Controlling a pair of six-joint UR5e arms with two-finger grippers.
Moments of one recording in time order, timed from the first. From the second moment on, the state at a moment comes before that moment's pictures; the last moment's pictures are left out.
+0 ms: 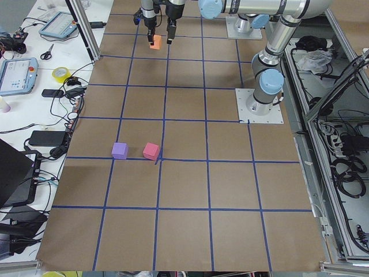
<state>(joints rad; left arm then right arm) -1.56 -1.50 -1.63 -1.36 1.59 -0.05 1.88 -0.94 1.32 -1.98 -1.55 0.39</state>
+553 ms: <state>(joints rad) -1.56 -1.50 -1.63 -1.35 1.59 -0.05 1.99 -0.83 1.27 -2.05 -1.51 0.51</state>
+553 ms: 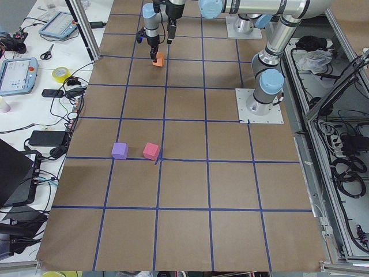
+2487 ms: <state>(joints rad) -1.55 -1.68 -1.67 -1.26 1.65 -0.06 1.64 -1.21 1.28 -1.55 -1.50 0.09</state>
